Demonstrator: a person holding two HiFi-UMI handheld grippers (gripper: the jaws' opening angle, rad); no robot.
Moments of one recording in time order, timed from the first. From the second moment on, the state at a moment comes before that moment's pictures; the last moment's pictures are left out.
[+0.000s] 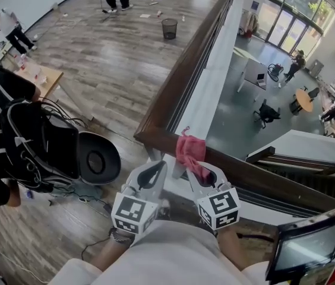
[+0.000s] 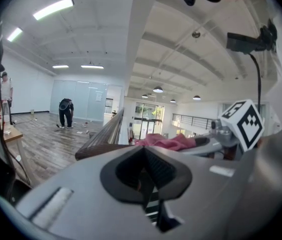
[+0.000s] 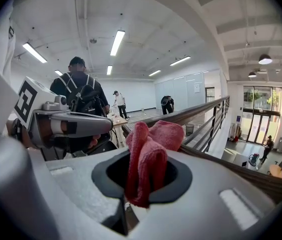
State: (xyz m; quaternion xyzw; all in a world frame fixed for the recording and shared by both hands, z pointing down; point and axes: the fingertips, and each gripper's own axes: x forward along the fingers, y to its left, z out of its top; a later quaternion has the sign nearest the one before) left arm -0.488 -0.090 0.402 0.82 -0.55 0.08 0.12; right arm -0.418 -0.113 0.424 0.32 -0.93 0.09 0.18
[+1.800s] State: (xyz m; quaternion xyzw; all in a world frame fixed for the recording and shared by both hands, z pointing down) left arm -0.411 -0.113 0.409 0.84 -0.51 0.10 0.12; right arm -0.354 -0.113 0.431 0.32 -0.92 0.13 0.16
